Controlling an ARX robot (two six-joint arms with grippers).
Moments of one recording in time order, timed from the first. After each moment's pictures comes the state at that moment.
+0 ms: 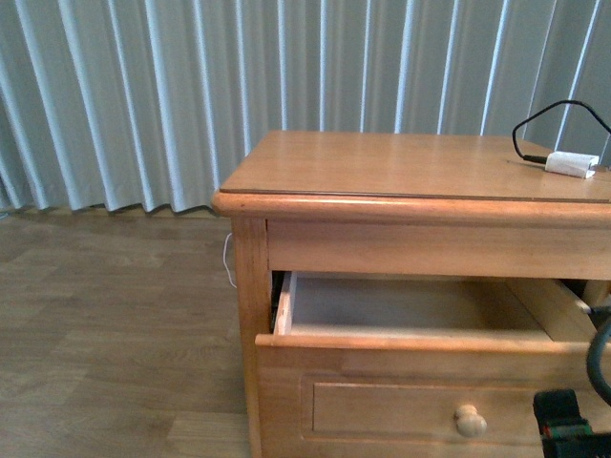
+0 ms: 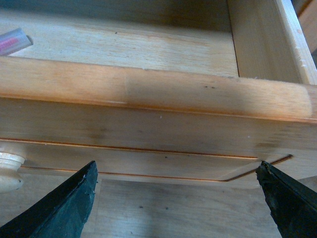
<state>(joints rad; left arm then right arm) 0.00 0.00 0.02 0.00 0.00 0.00 0.07 1.84 0.53 0.76 0.06 -0.05</state>
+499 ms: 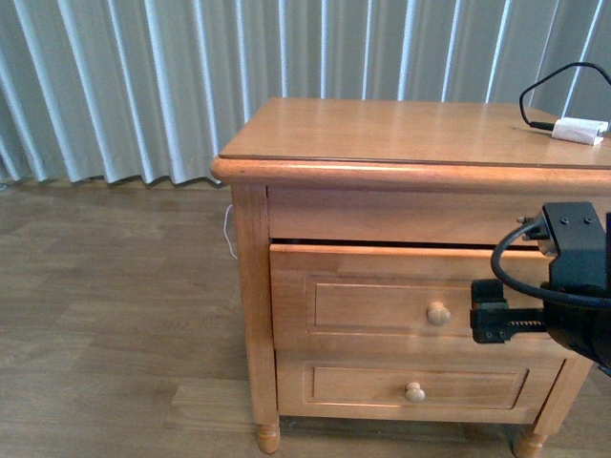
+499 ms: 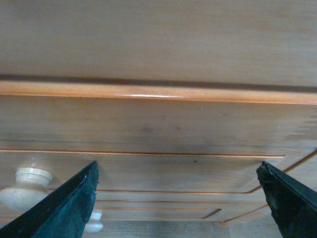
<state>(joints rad) 0.00 0.00 0.02 0.00 0.00 0.00 0.10 2.17 0.95 0.82 0.11 0.01</state>
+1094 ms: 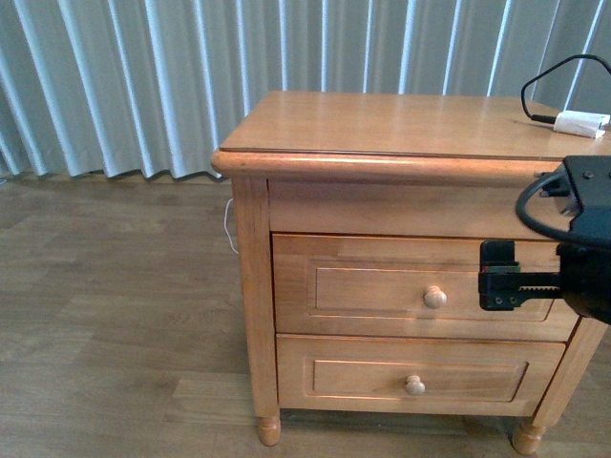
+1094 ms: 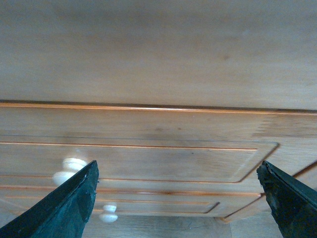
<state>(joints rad) 0.00 0.00 0.02 0.00 0.00 0.00 0.11 1.95 0.81 0.75 0.08 0.02</state>
